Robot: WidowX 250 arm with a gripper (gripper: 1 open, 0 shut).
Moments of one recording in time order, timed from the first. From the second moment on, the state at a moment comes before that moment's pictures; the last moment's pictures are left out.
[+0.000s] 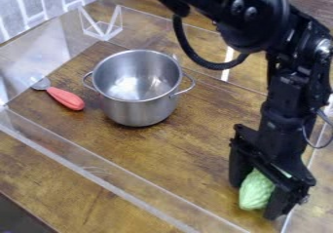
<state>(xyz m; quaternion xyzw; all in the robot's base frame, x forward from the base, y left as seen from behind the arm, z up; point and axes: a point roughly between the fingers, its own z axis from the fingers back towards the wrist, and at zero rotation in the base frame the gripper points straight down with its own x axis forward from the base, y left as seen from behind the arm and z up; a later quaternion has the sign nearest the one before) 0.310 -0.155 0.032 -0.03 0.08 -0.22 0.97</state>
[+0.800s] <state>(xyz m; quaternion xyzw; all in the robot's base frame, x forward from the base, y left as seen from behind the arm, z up) 0.328 -0.120 0.101 0.05 0.11 -0.19 0.98</state>
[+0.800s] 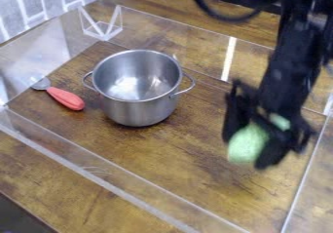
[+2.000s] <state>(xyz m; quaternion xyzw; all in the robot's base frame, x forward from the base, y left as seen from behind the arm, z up) 0.332 -0.004 0.131 0.10 0.07 -0.05 0.99</state>
